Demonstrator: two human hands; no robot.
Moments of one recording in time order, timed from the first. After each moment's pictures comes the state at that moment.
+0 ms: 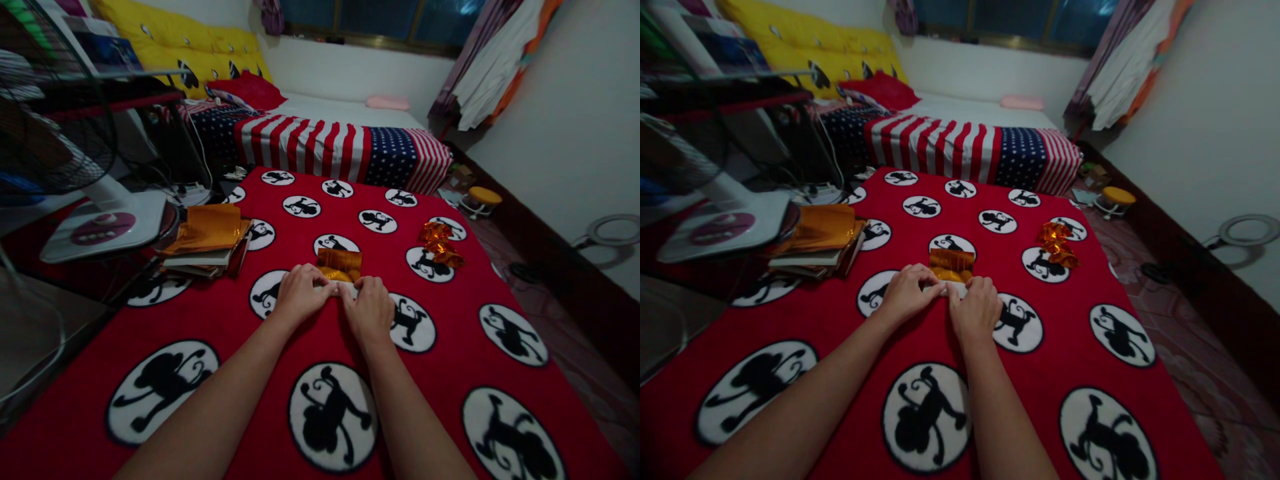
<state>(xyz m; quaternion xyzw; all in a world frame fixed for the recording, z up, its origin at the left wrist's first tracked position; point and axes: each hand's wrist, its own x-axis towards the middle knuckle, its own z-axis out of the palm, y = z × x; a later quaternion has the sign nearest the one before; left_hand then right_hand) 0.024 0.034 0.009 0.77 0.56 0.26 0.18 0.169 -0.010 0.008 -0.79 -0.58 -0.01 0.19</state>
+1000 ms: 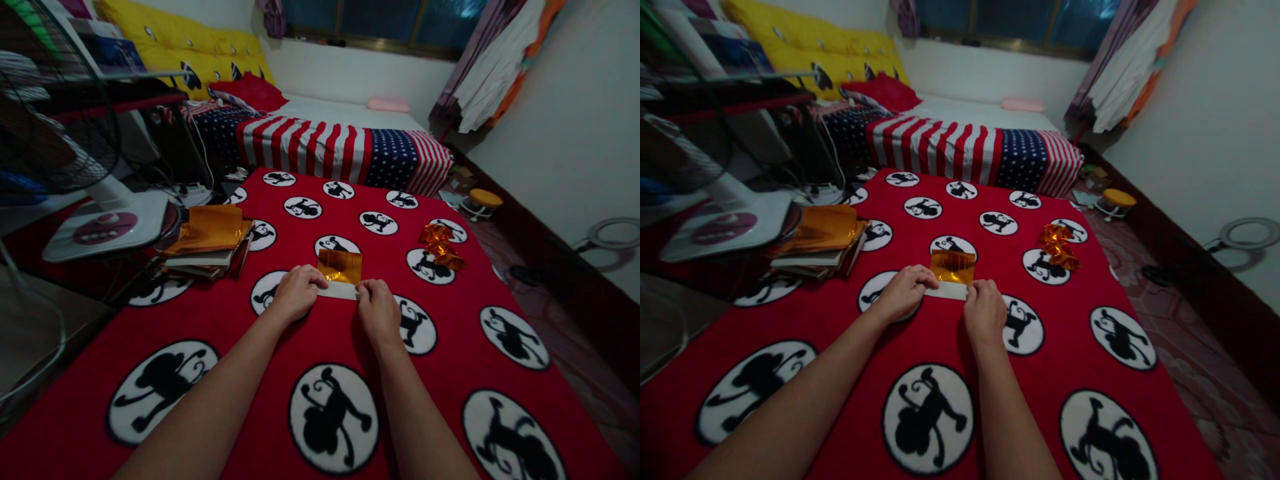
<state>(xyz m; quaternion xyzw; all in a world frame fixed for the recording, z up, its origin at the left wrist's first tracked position) 0.010 0.045 0.002 0.78 0.51 0.25 0.26 0.188 -0.008 0.005 -0.77 -0.58 0.09 0.25</state>
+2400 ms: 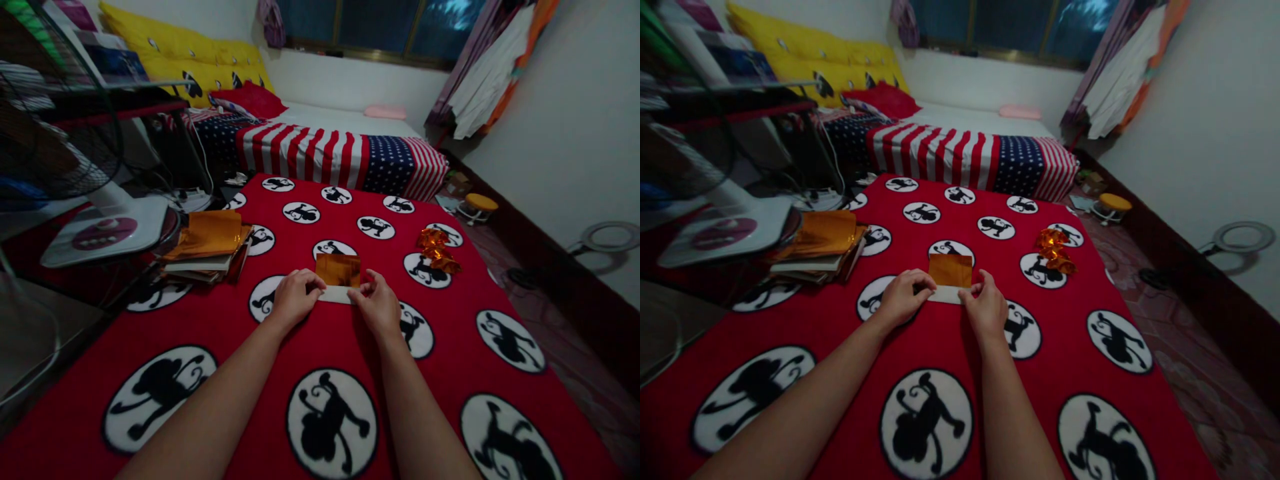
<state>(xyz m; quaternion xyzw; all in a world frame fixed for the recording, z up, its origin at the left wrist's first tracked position) 0.013 0.041 -0.003 0.76 0.52 0.30 0.23 0.202 0.008 0.003 -0.76 -0.53 0.18 0.33</state>
